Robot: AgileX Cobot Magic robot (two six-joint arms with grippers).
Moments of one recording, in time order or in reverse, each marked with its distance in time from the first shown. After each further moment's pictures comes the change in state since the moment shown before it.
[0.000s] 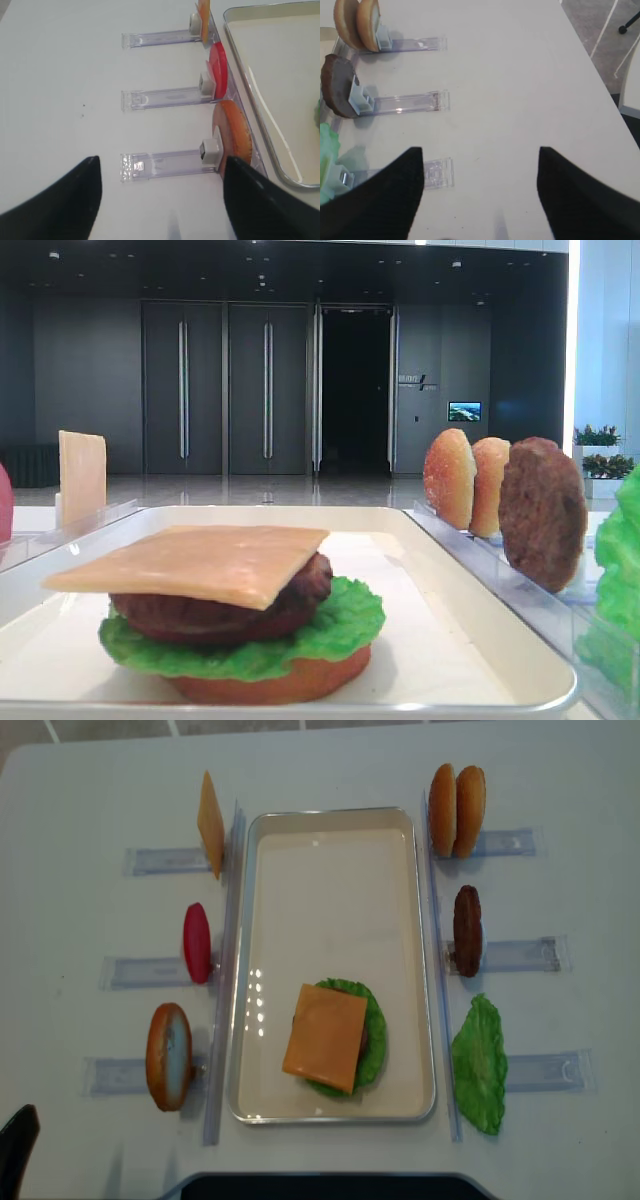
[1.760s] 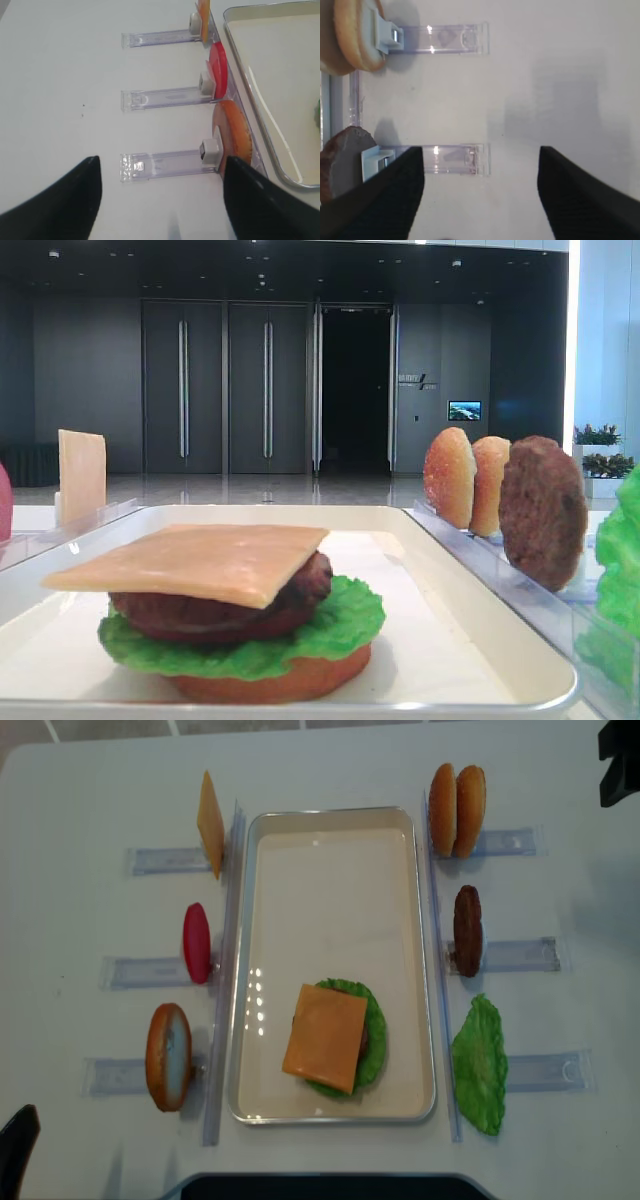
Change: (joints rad) left arm 0.000 0.000 0.000 0.000 0.000 0.000; right arm 0.053 1.550 -0.853 0.129 -0.019 -0.061
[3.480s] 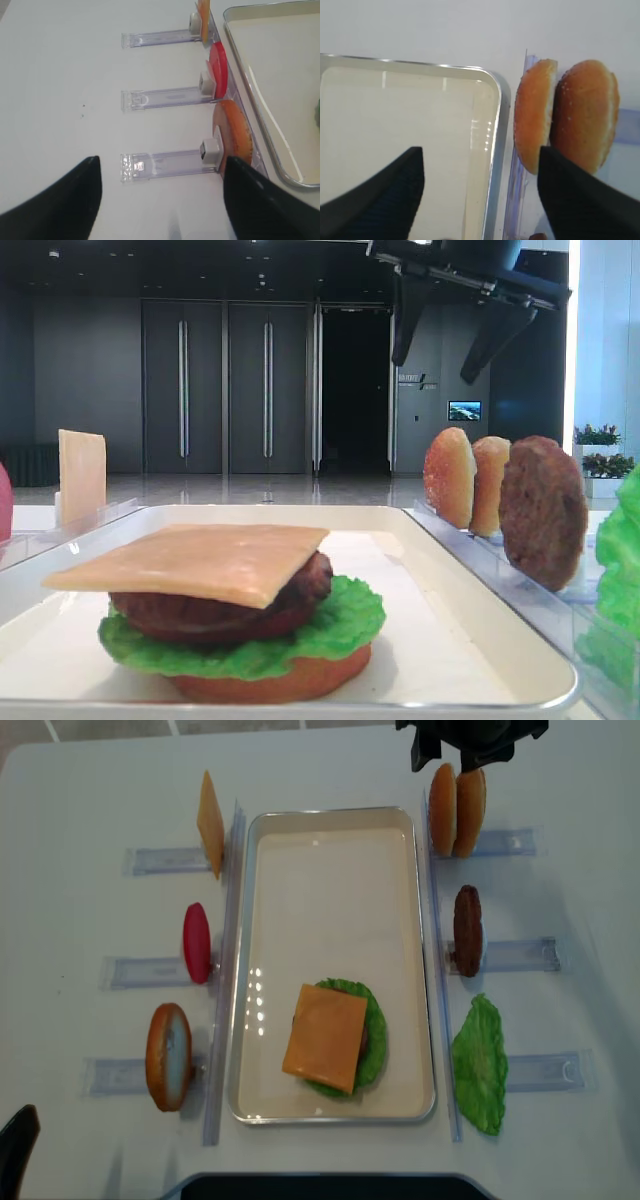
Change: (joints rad) left arm 0.000 0.000 0.000 0.000 0.000 0.003; right arm 0.404 0.338 -0.285 0.007 -0.174 0.296
